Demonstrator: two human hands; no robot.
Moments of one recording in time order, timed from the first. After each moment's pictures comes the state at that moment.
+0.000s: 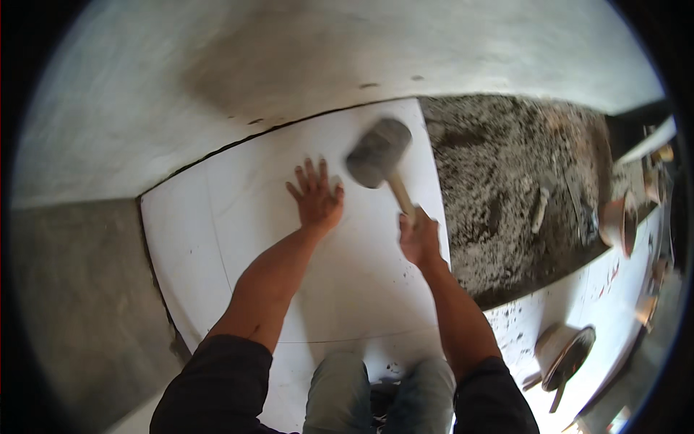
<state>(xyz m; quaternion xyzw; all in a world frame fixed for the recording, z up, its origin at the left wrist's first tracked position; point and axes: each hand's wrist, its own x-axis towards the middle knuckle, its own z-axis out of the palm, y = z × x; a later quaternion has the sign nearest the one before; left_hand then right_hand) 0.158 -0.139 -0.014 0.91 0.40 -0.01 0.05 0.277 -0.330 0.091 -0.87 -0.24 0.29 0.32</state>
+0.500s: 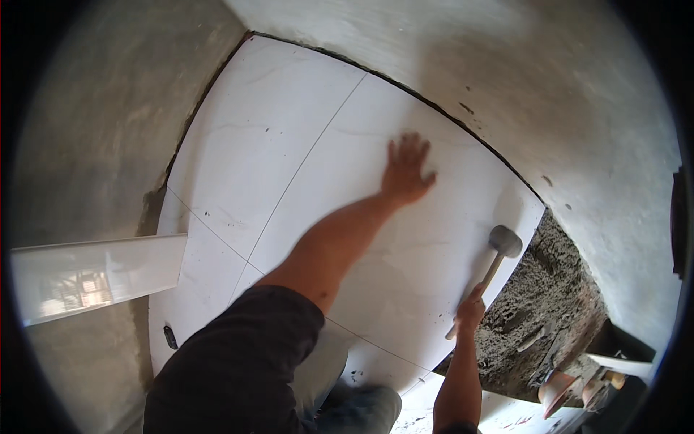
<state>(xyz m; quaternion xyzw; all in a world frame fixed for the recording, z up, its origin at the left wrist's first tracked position) 0.073 -0.063 -0.022 0.84 0.51 0.12 0.14 0.247 -0.356 0.023 -0.92 -0.13 0.31 0.19</state>
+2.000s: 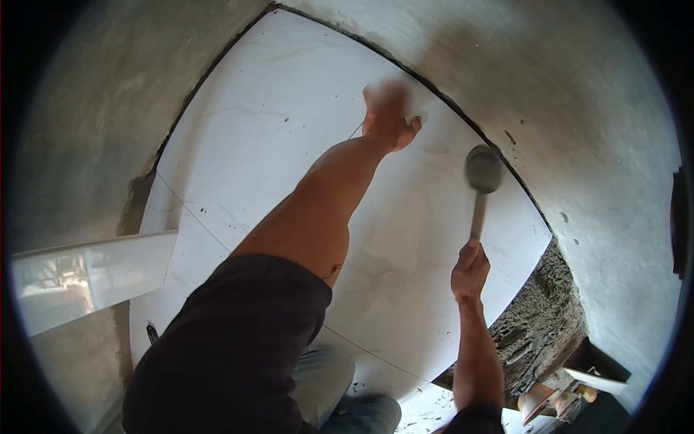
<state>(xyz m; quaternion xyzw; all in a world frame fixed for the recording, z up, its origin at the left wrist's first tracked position) -0.033 0.077 -0.019 0.80 0.60 0.08 0.05 0.154 -0.195 0.040 -0.77 -0.55 0.18 0.27</state>
